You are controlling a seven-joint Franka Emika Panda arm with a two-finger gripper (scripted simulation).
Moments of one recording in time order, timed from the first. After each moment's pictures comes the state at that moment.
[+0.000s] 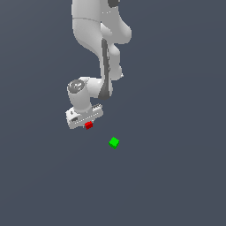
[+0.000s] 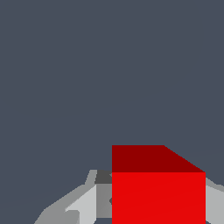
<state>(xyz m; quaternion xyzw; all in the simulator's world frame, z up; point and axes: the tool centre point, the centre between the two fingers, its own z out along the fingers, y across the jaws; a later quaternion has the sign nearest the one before) -0.076 -0.151 0.026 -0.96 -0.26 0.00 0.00</state>
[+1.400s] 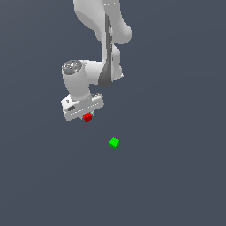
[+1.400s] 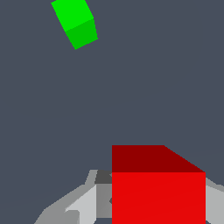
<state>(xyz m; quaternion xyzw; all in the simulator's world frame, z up) -0.069 -0.141 0.112 -0.96 -0.26 0.00 0.00</state>
